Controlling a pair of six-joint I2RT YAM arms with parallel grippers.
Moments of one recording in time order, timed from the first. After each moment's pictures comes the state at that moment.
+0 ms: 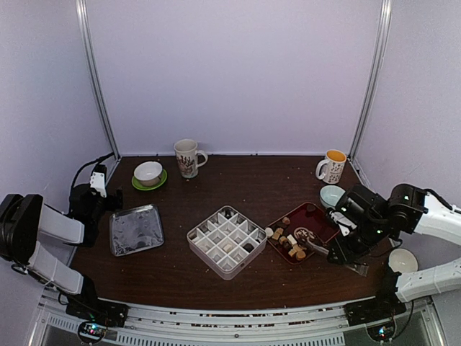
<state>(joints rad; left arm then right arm) 0.03 1.42 0.31 0.97 -0.09 0.19 0.89 0.97 0.88 -1.16 0.04 0.57</state>
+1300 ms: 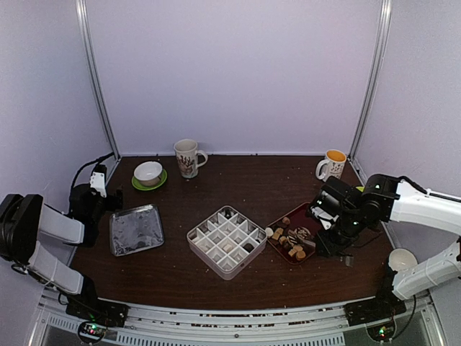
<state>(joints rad) 0.03 1.42 0.31 0.97 -0.09 0.19 0.89 1.20 0.98 -1.10 0.09 0.47</state>
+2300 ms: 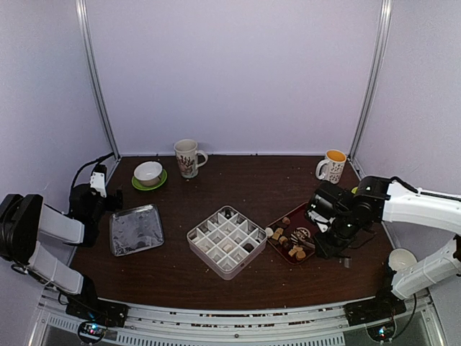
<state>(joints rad) 0.03 1.42 0.31 0.97 -0.09 0.19 0.89 1.25 0.97 -1.09 0.11 0.46</state>
